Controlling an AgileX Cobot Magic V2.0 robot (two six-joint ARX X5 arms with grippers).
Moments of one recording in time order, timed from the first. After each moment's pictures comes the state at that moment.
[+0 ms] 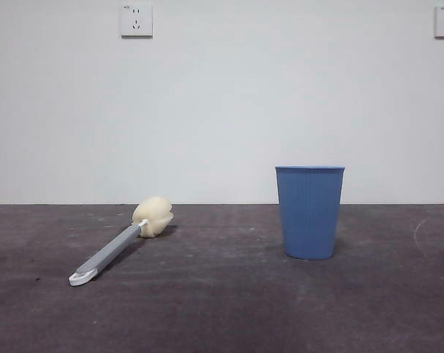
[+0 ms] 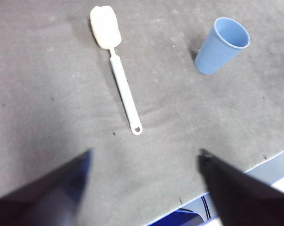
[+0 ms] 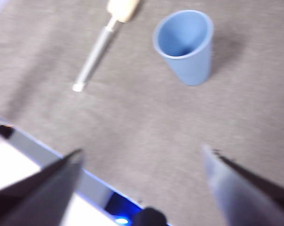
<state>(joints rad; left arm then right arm) 0.06 0.60 0.95 -1.12 0.50 0.10 0.09 0.76 0.99 -1.07 -0.55 -0.11</state>
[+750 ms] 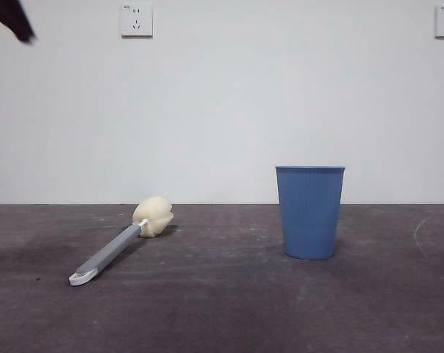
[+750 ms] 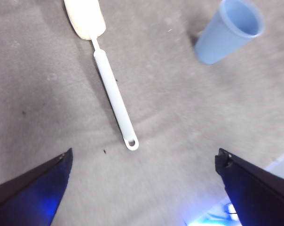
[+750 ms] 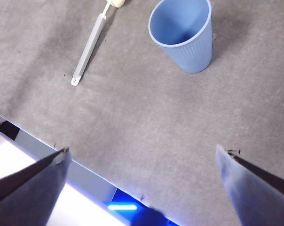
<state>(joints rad) -0.22 0.95 0.95 -0.85 0.35 -0.02 0.09 0.87 0.99 -1.05 -0.55 -0.09</state>
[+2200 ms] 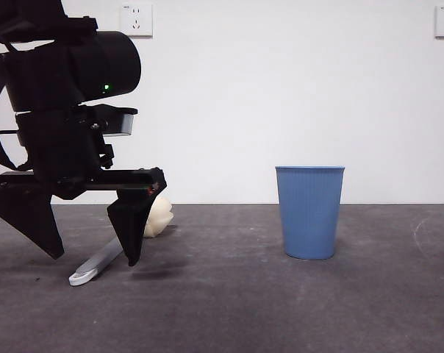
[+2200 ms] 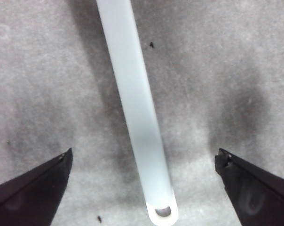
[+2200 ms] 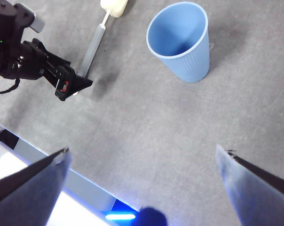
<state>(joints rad) -0.55 1.64 0.95 -0.48 -0.12 -0.30 0.09 0.88 0.99 -1.01 -0.55 -0.07</state>
